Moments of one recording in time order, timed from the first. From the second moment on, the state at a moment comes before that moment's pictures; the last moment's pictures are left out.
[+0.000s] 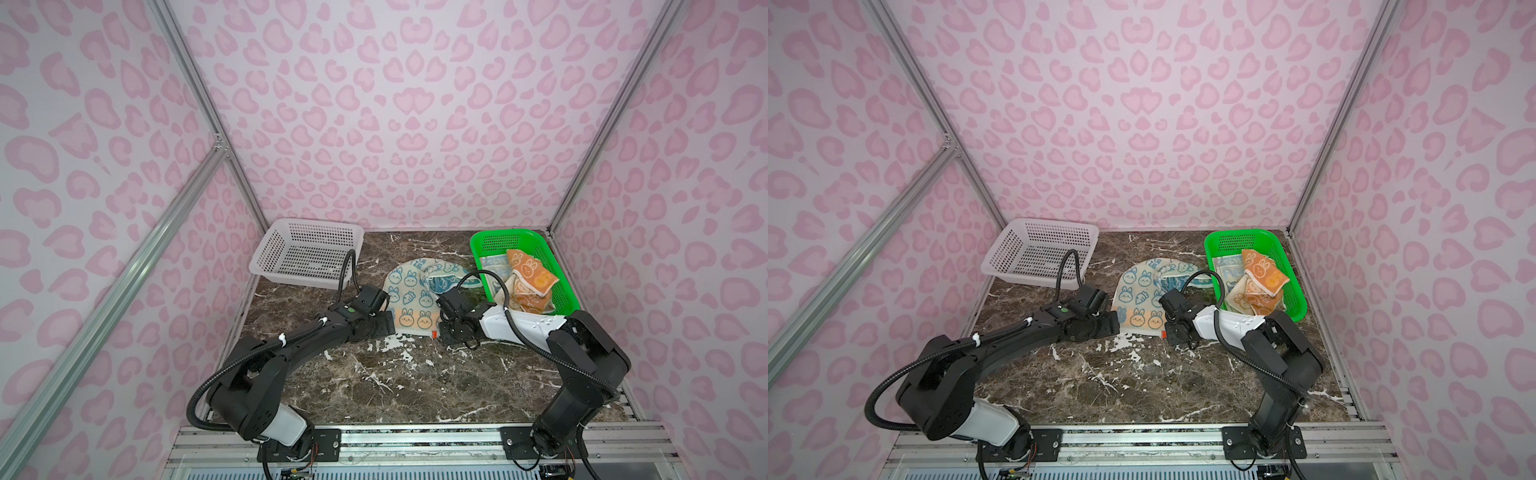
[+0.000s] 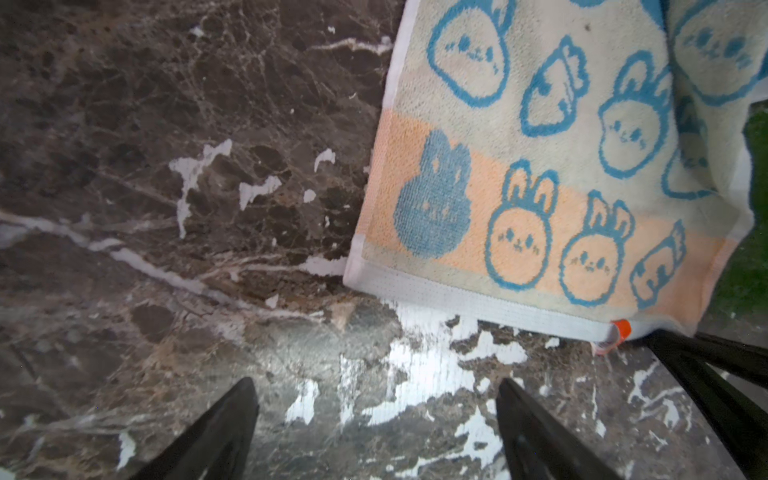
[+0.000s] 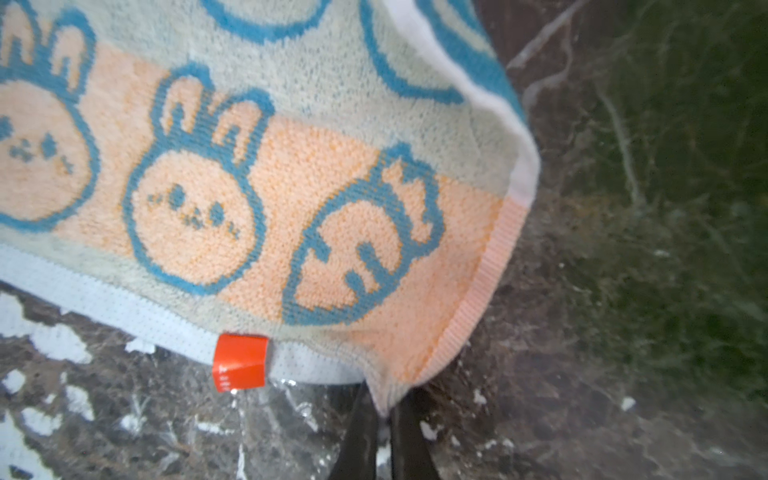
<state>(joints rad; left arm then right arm) -0.61 1.55 0.93 -0.52 -0.06 -0.74 0.65 1.70 0.93 -0.48 0.12 0.44</state>
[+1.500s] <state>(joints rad) -0.68 1.78 1.01 -0.44 -0.08 -0.68 0.63 1.63 0.83 -0.41 0.10 0.44</state>
